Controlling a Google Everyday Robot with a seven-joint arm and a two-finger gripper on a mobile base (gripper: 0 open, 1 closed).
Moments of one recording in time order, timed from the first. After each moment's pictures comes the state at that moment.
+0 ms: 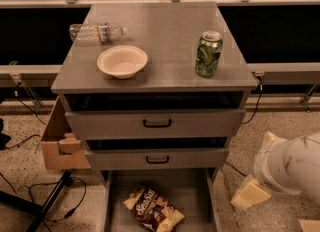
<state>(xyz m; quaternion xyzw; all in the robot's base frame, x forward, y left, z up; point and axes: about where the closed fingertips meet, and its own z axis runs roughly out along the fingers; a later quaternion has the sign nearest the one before) 0.388 -0.238 0.755 -0.45 0.86 -0.12 0.21</state>
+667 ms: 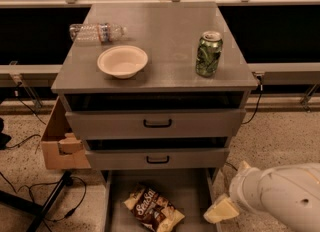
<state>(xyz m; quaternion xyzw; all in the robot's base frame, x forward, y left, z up) 0.389 -0.201 0.640 -0.40 0.89 -0.02 0.23</state>
